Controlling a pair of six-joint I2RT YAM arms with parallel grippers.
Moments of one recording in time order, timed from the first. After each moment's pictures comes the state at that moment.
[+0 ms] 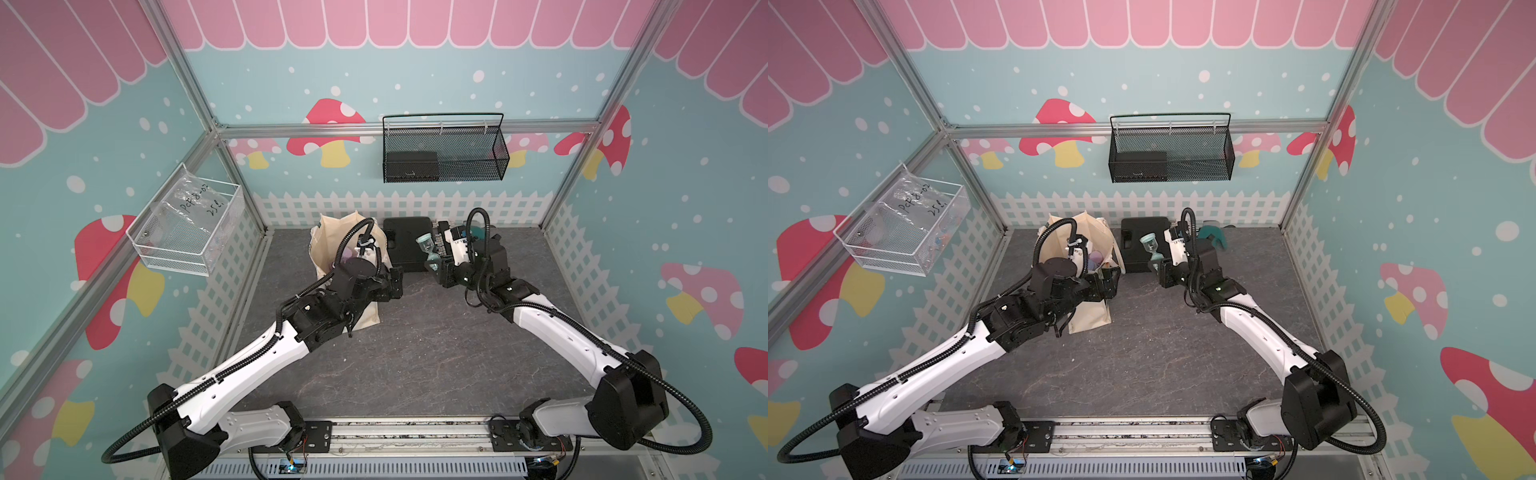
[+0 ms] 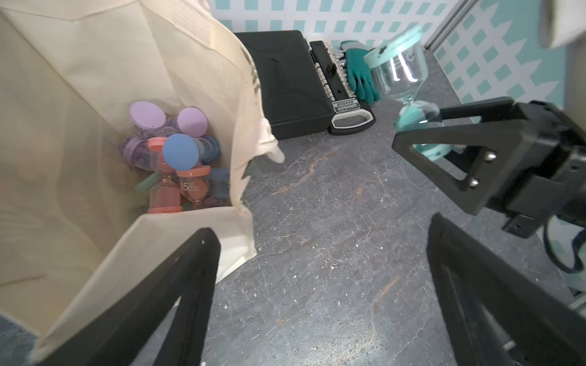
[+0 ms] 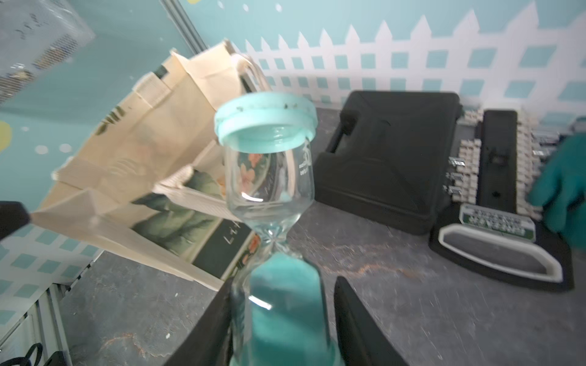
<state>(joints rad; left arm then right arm) -0.79 1.18 1.20 -0.47 -0.36 -0.54 0.50 1.39 1.12 -0.11 -0.25 0.25</state>
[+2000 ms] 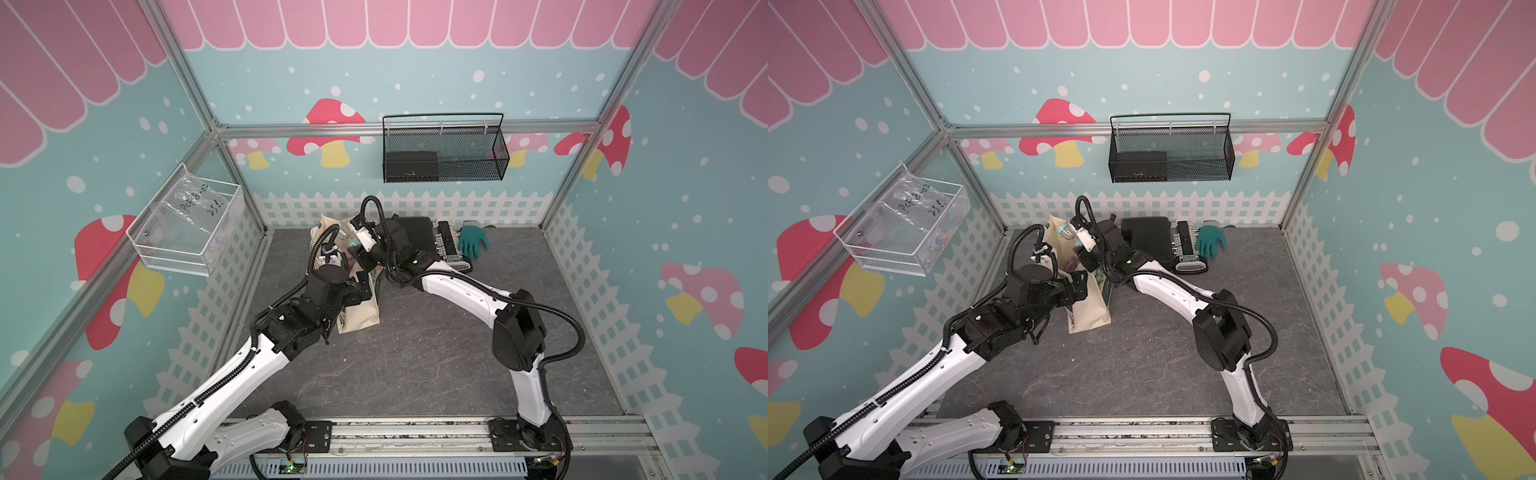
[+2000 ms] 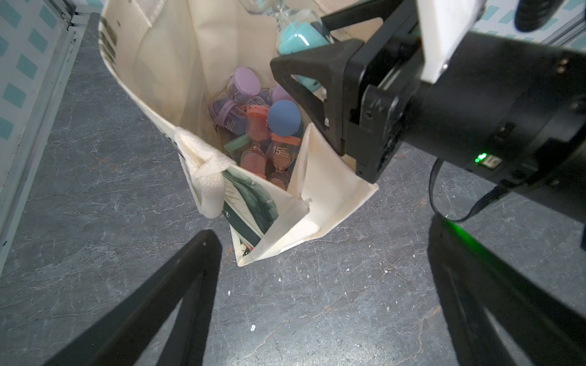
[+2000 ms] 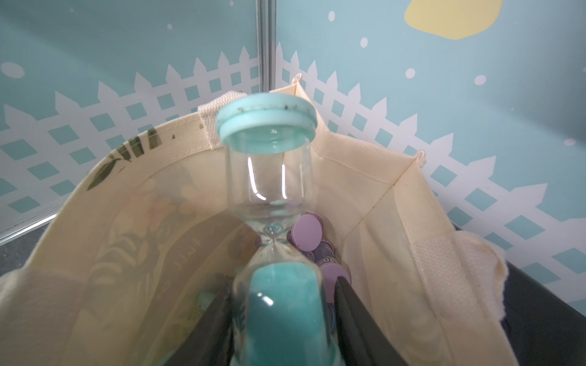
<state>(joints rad) -0.65 1.05 1.08 -0.57 -0.42 -0.60 0.80 2.08 1.86 -0.15 -0.02 -0.10</state>
